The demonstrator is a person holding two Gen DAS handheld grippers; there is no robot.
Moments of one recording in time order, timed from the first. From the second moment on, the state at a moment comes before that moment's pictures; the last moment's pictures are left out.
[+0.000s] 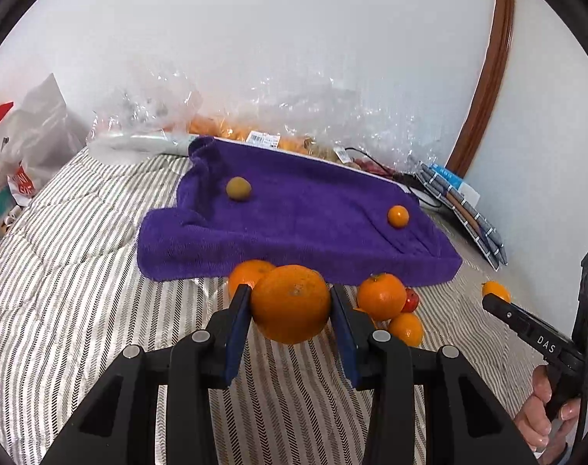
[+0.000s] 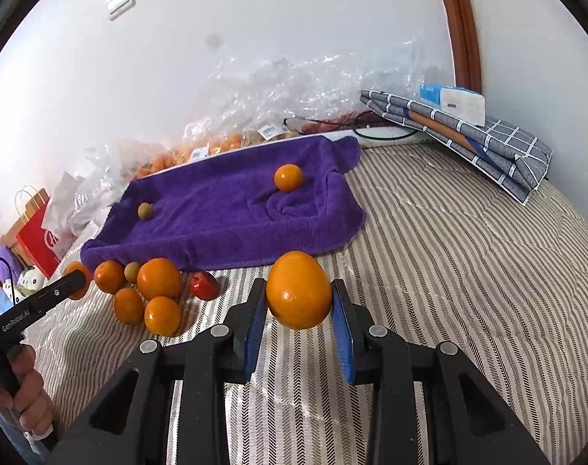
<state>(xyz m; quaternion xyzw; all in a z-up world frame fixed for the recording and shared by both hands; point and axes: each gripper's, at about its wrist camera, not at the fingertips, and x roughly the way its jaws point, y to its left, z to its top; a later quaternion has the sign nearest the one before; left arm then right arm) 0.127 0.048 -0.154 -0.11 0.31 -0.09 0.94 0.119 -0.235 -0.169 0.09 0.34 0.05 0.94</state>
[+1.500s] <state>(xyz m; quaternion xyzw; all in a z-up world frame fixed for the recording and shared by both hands) 0.223 0.084 -0.083 -0.19 0.25 -0.06 0.95 0.241 -0.226 -0.090 0.07 0.28 0.07 0.95</state>
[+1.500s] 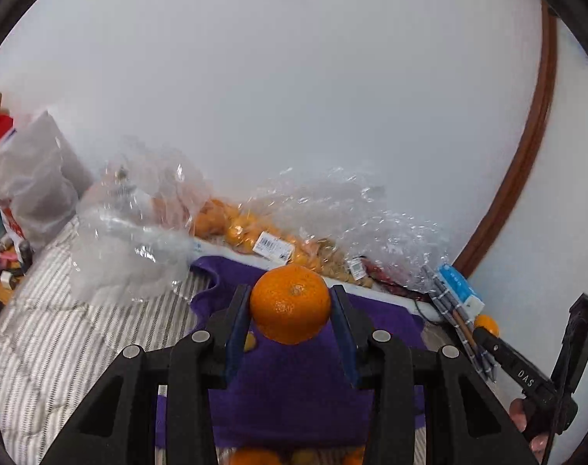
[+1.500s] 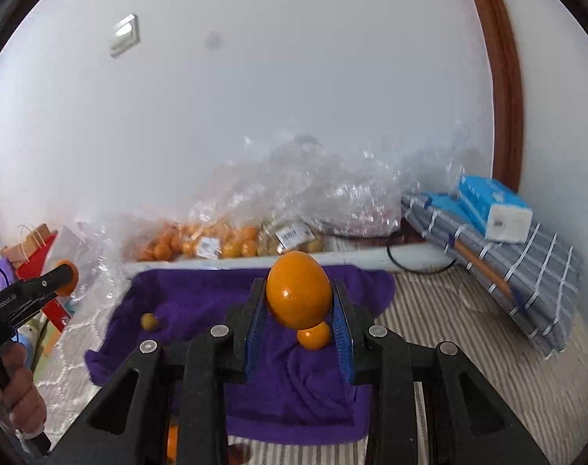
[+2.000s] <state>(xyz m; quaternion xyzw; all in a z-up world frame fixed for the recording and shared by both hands) 0.249 0.086 -0.141 -0.19 0.32 -0.04 0.93 0.283 -0.225 -0.168 0.11 0.39 0.10 0.91</state>
